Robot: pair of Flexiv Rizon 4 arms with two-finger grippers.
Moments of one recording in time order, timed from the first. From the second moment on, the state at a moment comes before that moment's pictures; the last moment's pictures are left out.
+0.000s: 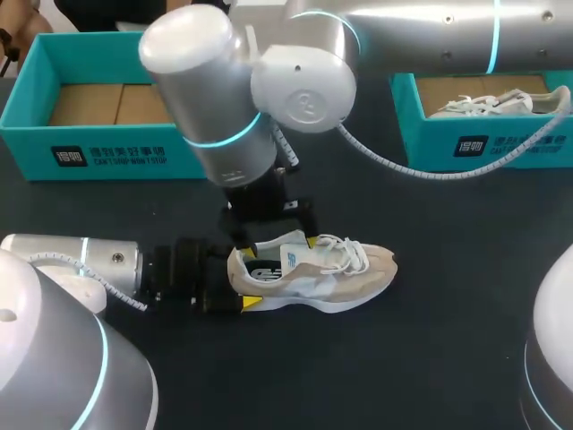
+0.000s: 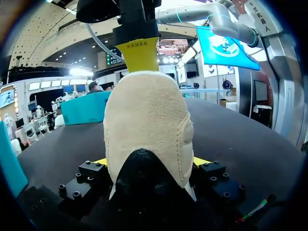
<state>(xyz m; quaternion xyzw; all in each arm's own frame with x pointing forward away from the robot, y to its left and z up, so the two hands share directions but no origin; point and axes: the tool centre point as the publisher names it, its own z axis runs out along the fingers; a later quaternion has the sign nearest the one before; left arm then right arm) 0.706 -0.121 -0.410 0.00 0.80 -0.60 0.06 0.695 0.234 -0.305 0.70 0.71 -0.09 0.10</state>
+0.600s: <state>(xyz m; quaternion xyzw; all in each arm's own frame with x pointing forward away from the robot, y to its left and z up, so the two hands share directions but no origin) 0.706 -0.120 -0.411 0.00 0.80 -0.59 0.06 0.697 0.228 -0.337 0.65 0.73 -0.11 0.17</state>
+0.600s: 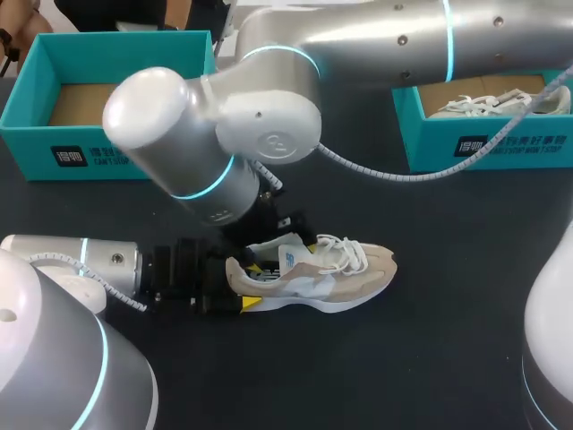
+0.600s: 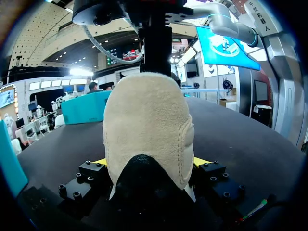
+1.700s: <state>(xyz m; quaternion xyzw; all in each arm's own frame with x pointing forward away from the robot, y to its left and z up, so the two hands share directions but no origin) 0.706 -0.120 -0.410 0.00 0.80 -0.60 0.06 0.704 0.194 -0.347 0.65 0.71 -0.16 0.20</state>
